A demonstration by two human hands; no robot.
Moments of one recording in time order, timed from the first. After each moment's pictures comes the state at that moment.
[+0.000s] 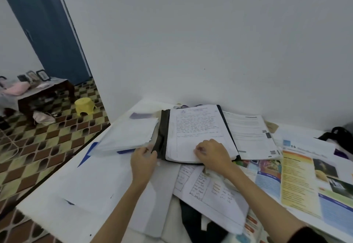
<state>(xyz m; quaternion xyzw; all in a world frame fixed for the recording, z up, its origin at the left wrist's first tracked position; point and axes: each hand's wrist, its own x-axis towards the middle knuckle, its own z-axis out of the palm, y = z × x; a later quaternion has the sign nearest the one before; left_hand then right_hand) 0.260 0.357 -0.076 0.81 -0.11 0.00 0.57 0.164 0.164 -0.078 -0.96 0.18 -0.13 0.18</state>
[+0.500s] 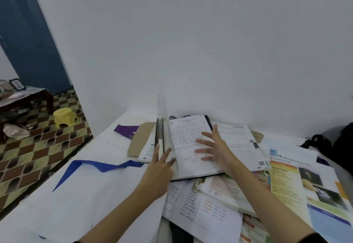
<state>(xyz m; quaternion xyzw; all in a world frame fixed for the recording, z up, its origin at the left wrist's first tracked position) 0.249 0.307 -0.050 0.80 -0.55 0.08 -0.22 0.161 0.128 -0.032 -0.60 0.30 -0.16 0.73</state>
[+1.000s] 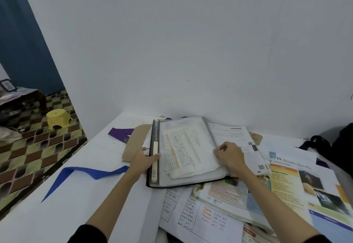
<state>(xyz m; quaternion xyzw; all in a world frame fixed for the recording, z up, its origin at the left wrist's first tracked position) 0.324 0.289 -0.064 0.81 -0.13 -0.26 0.51 0.150 0.087 -0.054 -0.78 0.45 -0.17 0.41</state>
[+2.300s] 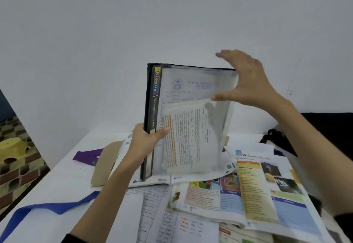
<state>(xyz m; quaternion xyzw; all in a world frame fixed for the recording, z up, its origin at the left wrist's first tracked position) 0.251 0.233 0.057 0.68 -0.38 -0.17 0.60 0.067 0.063 0.162 -0.91 0.23 -0.35 0.05</state>
